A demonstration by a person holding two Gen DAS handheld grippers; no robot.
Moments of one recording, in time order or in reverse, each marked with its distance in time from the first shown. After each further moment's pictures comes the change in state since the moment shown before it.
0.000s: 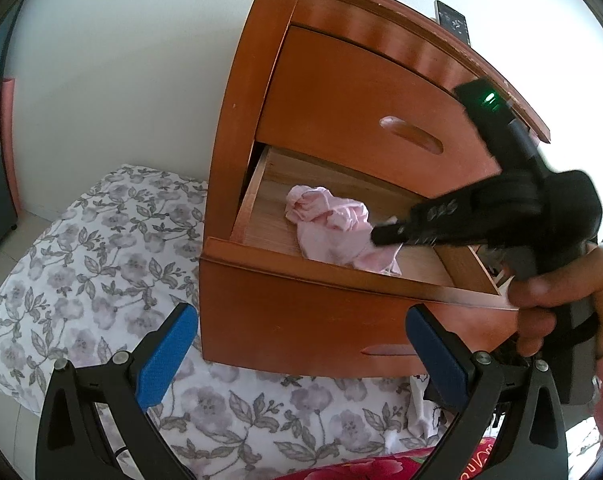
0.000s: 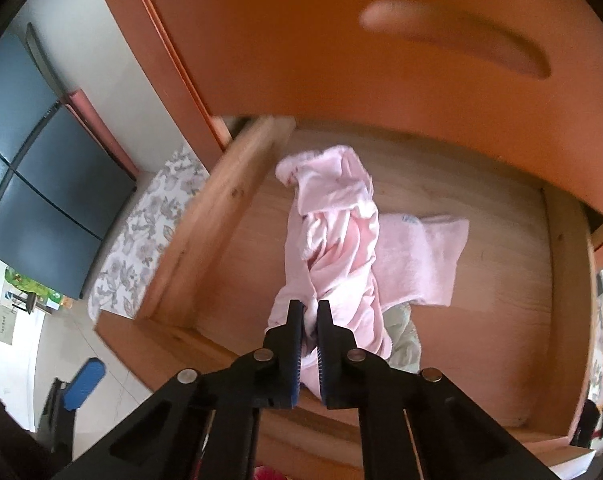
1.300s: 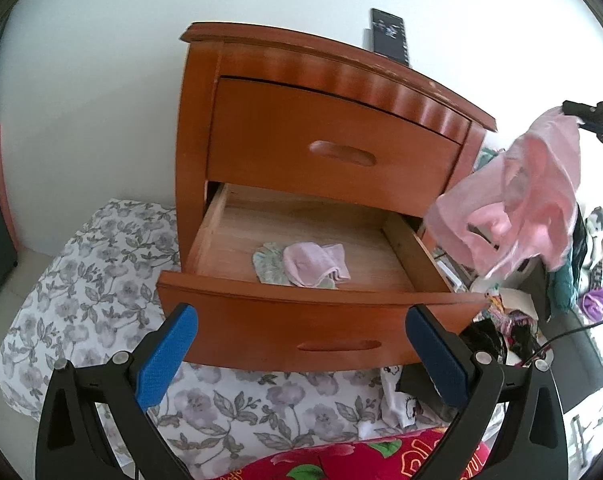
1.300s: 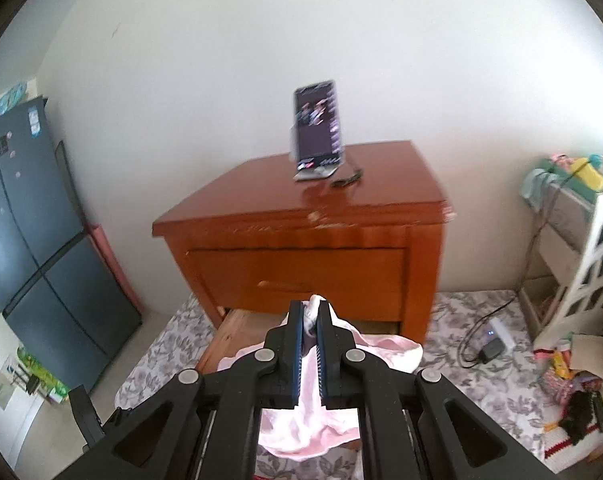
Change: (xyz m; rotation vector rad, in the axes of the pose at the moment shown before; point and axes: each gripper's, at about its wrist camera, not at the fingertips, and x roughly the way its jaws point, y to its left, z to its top) left arm -0.054 -0.066 0.009 0.121 -0.028 -0.015; right arm -0.320 -0.086 -0.063 0.098 -0.569 -0.064
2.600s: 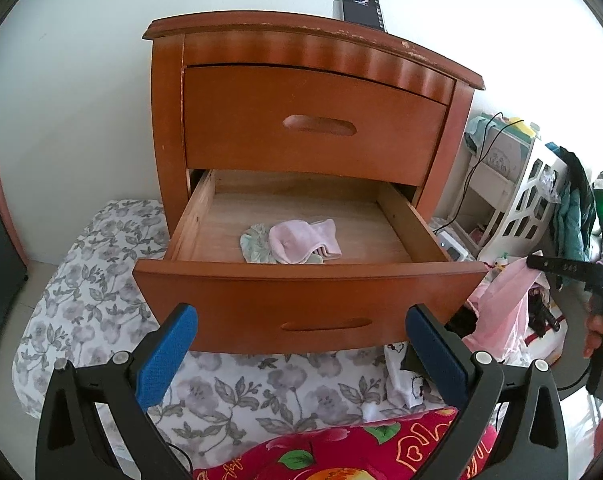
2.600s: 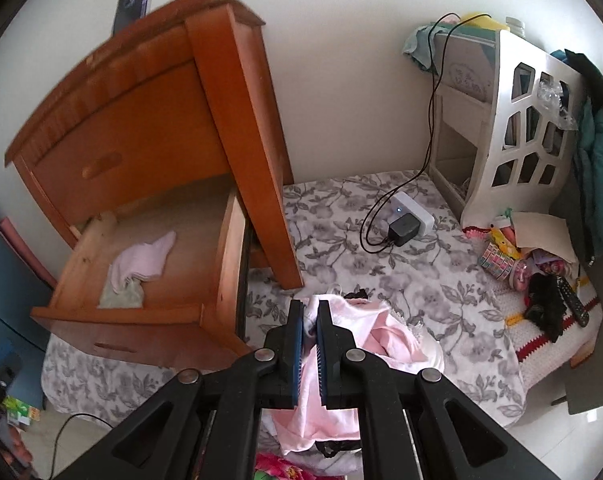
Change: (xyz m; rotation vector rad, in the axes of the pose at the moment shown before) left arm 0.011 -0.033 -0.008 0.083 0.072 0.049; right arm 0.073 -0.144 -0.160 0.165 0.253 -0.301
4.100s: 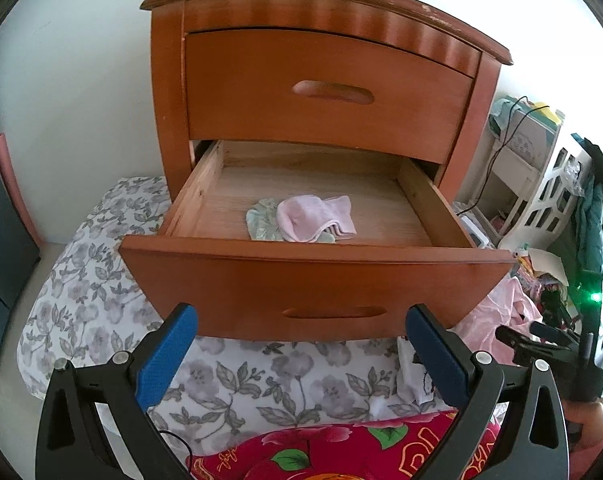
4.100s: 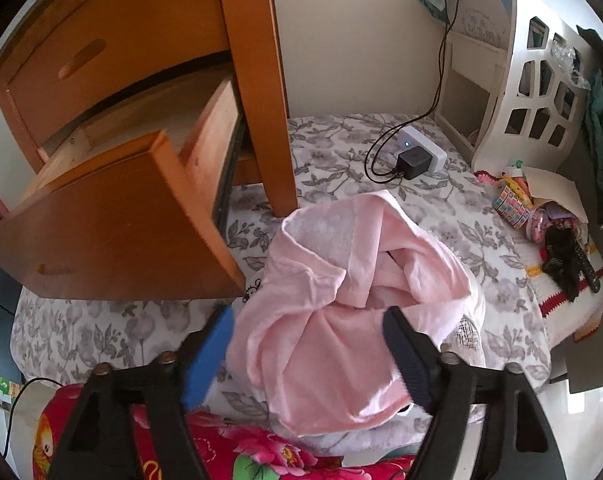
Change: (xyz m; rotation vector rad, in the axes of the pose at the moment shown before) left arm 0.029 -0.008 -0.003 -0.036 0.081 0.072; right arm 0.066 0.017 -0.082 -0.034 0.115 -0.051
